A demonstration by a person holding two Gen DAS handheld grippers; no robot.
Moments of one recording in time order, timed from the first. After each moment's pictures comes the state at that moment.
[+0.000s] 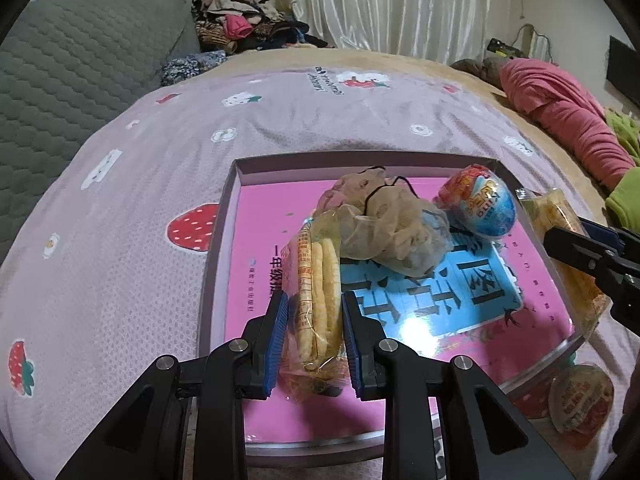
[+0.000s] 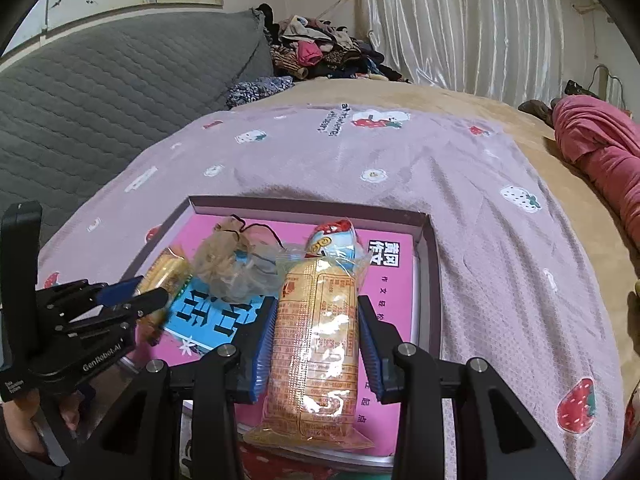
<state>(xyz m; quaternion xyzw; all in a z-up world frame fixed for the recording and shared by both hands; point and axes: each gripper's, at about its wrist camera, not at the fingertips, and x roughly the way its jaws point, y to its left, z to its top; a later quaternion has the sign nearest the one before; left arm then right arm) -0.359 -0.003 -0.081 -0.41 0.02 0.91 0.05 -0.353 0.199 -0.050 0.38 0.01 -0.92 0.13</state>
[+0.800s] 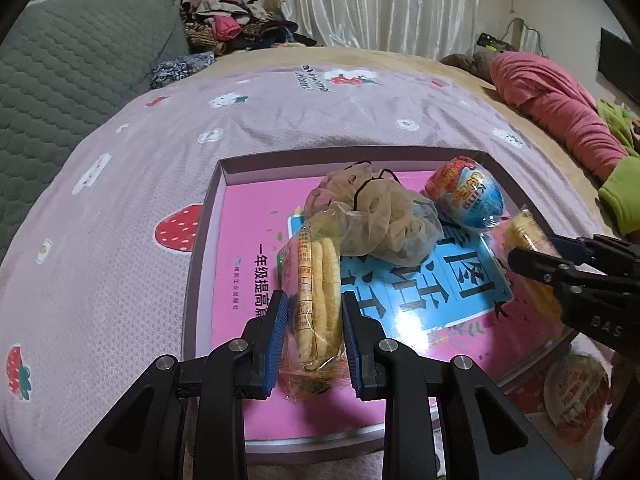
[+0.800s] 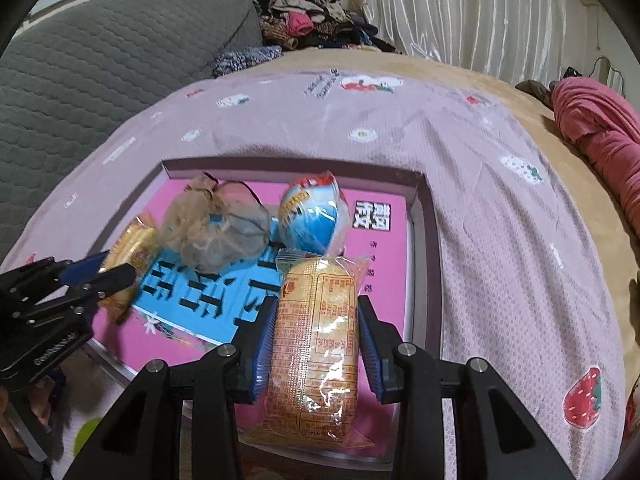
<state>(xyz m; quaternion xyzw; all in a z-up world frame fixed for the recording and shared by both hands) -0.357 0.005 -0.082 -0.41 0.03 0.91 0.07 -0.371 0.202 -0.082 0.43 0.02 -0.90 0.11</state>
